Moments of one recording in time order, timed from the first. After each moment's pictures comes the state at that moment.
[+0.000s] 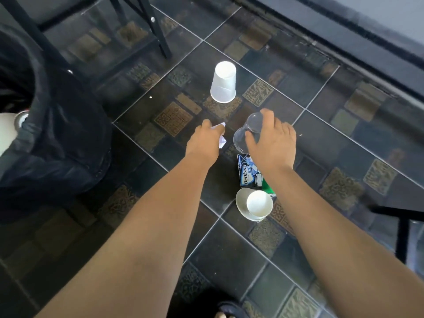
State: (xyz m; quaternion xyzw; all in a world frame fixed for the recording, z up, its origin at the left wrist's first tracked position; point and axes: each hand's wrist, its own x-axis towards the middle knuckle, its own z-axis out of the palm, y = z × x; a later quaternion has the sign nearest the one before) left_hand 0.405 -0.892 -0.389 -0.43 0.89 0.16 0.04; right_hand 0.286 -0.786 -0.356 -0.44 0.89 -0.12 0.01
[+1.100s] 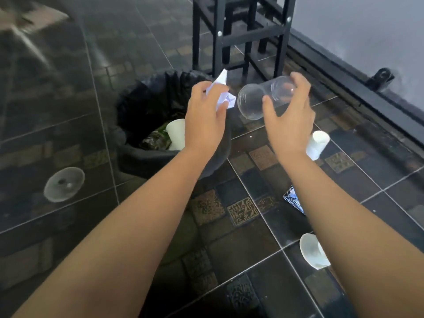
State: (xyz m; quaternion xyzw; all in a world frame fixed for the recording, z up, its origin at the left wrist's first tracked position) left_hand 0.621 -0.932 -0.194 -0.54 0.71 0.10 -0.43; right_hand 0.466 -0.895 -0.185 -0.52 0.70 -0.49 0.04
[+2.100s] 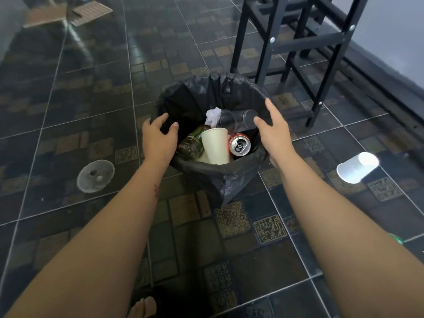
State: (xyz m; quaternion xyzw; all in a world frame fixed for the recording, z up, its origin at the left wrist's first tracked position) left_hand 0.777 -0.947 -0.219 -0.75 0.47 0.25 -0.40; right_hand 0.539 -0.972 -0.227 -0.49 0.64 -0.44 0.39
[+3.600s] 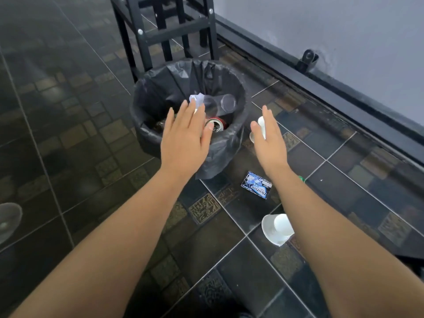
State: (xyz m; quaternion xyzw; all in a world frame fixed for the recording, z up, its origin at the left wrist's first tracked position) left_hand 0.553 -0.905 -0.233 -0.47 0.85 -0.02 -0.24; right_hand 0.360 -0.847 -0.255 -0.44 0.77 -0.42 0.22
